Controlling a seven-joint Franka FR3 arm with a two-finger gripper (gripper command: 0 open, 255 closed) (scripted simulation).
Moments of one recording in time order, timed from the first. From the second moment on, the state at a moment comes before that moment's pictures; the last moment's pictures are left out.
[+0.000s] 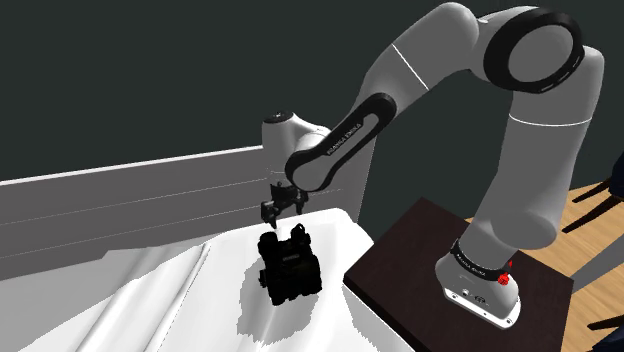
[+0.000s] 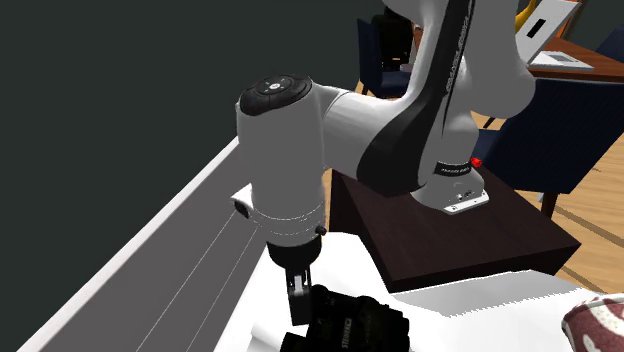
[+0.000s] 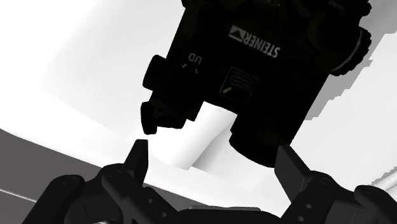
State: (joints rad) arm 0.21 0.27 0.36 -2.19 -0.09 2.41 0.73
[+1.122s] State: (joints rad) arm 0.32 0.58 0.30 -1.98 -0.21 2.50 0.85
